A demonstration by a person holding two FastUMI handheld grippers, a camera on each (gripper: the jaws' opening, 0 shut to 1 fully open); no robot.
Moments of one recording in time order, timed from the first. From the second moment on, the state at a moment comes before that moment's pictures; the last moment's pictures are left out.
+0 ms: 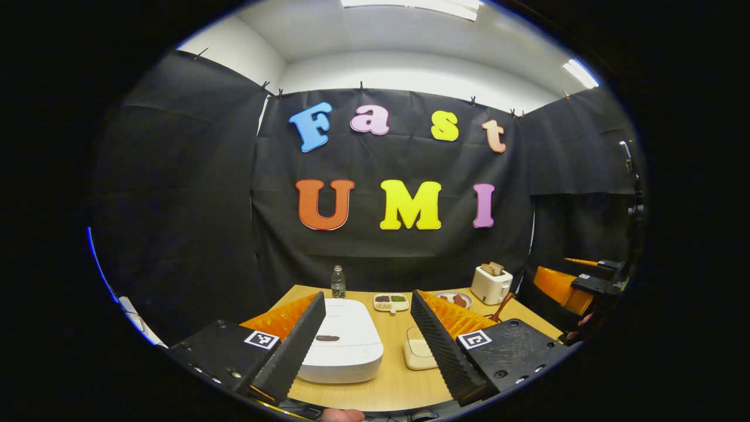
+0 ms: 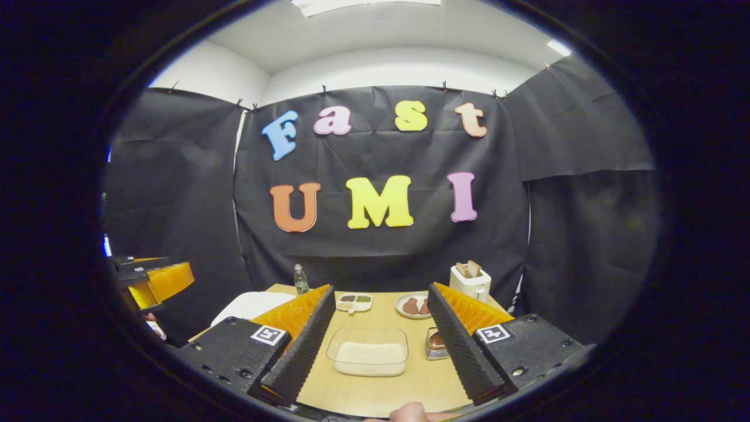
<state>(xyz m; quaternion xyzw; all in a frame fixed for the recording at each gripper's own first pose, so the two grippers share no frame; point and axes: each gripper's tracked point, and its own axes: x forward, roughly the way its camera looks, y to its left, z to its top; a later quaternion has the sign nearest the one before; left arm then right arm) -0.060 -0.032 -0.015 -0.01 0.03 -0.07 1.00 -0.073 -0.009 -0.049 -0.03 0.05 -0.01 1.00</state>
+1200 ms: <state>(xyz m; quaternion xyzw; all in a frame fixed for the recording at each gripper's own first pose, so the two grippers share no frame) -0.092 -0.067 0.005 -0.01 0.02 -0.08 1.00 -0.135 -0.026 -0.039 -0.04 0.04 -0.05 1.00</state>
